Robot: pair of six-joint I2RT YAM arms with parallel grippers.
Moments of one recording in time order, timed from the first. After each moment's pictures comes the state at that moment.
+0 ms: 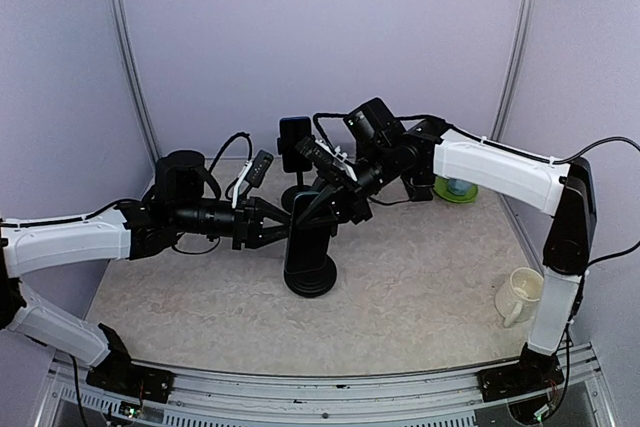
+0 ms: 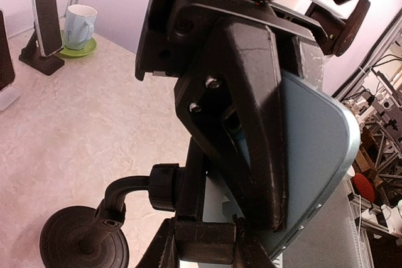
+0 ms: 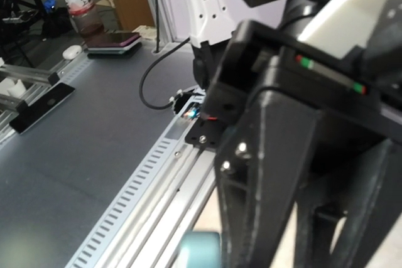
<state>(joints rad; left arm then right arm) -0.74 1.30 0.83 0.22 0.73 -0.30 0.82 1.88 1.75 -0.67 -1.17 -0.60</state>
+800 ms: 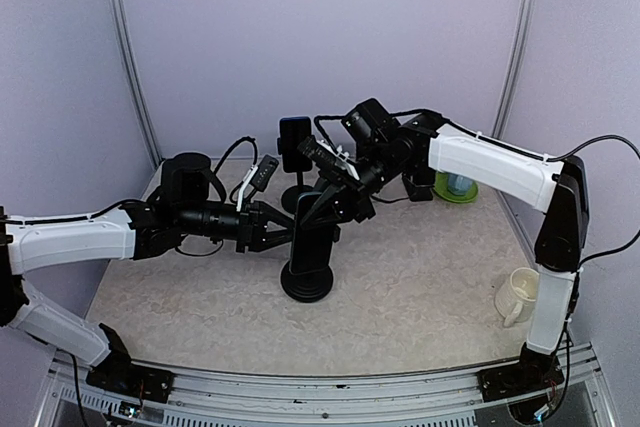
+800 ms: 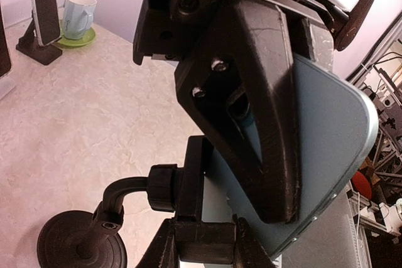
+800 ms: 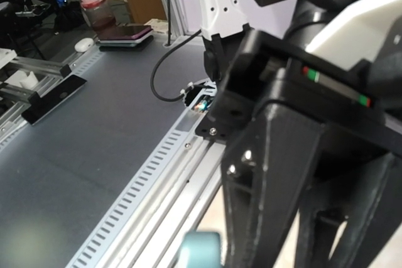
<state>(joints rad) -0.76 1.32 0.83 0.21 0.72 -0.30 0.80 1.93 1.83 -0.82 -1.20 -0.72</state>
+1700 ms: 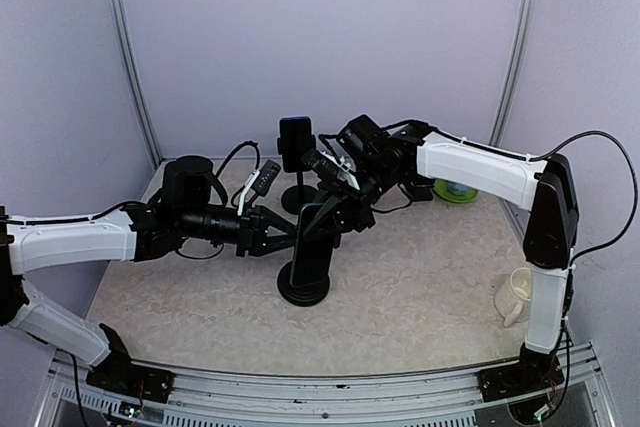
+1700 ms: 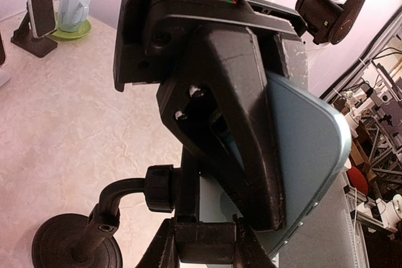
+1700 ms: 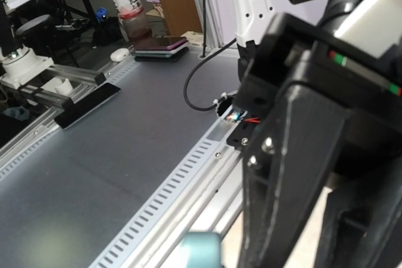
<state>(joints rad) -0.77 1.32 0.82 0.20 0.74 -0.30 0.79 1.99 1.82 -0.88 -1.32 -0.84</state>
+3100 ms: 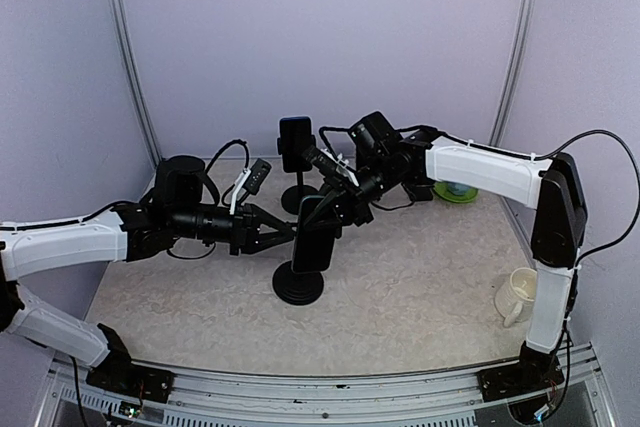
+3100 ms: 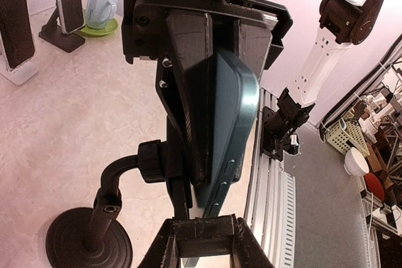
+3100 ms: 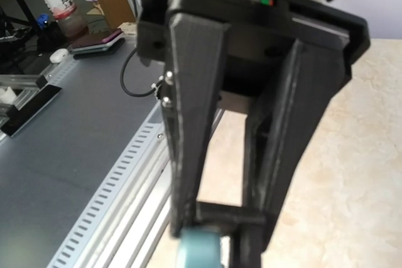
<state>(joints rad) -0.73 1.27 0.81 0.12 0.67 -0.26 0.74 1.95 1.71 -0.67 -1.18 -0.61</state>
